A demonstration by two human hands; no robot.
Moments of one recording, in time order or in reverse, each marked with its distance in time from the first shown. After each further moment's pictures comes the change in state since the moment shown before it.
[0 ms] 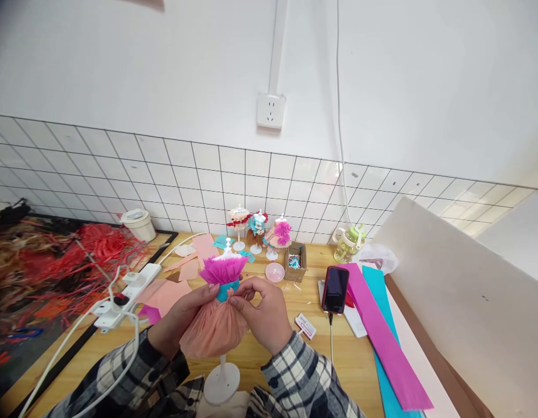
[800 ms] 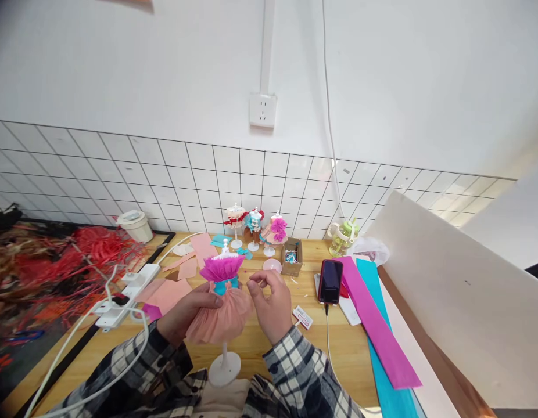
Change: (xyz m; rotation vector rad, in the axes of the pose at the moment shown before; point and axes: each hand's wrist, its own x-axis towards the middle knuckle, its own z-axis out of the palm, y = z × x) left_hand 0.001 -0.005 -0.004 0.083 0.014 -0.050; right_hand -0.015 0.022 -0.005 -0.145 0.252 -0.119
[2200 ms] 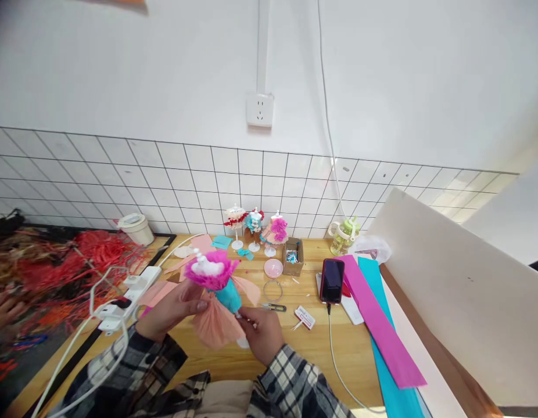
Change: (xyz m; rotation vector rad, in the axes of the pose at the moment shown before) left_hand -0.013 0.019 -0.031 0.431 0.036 0.305; right_hand -0.043 0.036 0.022 -0.065 -0.351 0.007
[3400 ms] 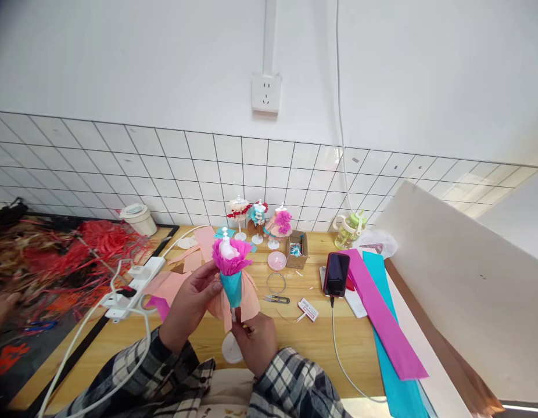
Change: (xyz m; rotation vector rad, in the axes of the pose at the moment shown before) left_hand 0.005 -0.022 0.028 -0.144 0.324 0.062; right_hand -0.015 -0.011 0.030 0.025 0.040 0.157
